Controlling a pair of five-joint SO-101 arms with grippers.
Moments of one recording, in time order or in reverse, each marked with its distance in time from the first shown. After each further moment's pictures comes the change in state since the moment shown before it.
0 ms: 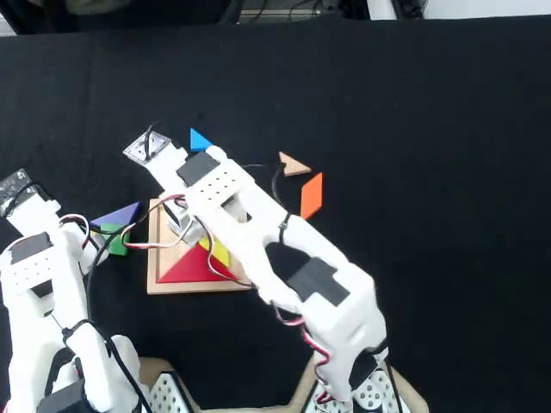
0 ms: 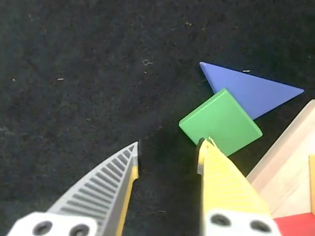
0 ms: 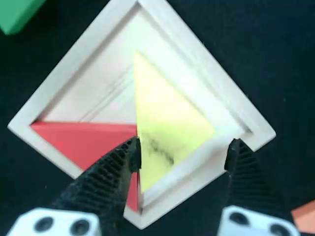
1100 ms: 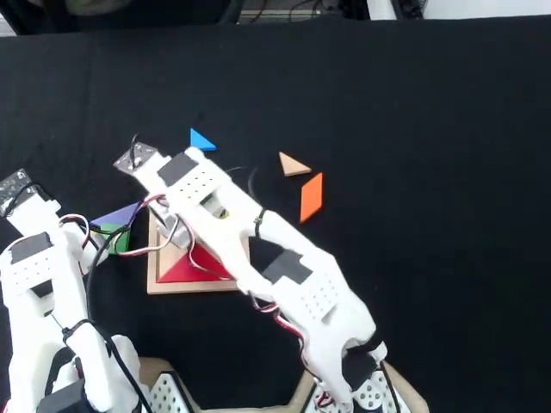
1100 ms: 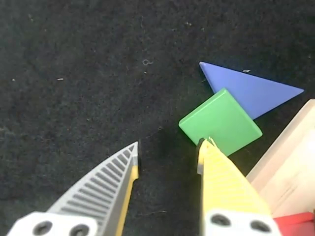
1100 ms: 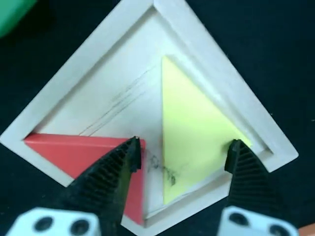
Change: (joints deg) left arm 0.0 0.0 0.0 0.0 0.0; right arm -1.2 13.4 -13.9 7.1 -0.1
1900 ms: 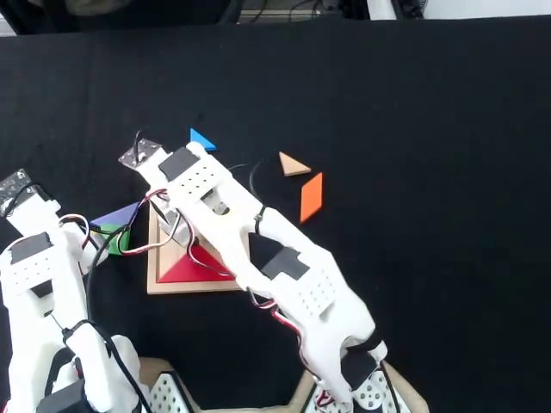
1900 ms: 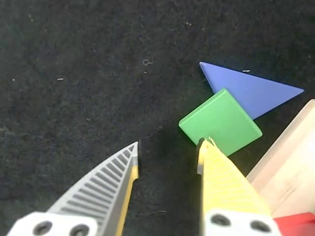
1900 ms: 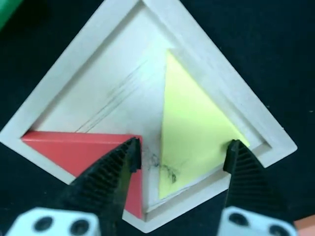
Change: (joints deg) left arm 0.0 0.0 0.0 0.0 0.0; right arm 0.3 1.1 -4.0 3.7 -1.6
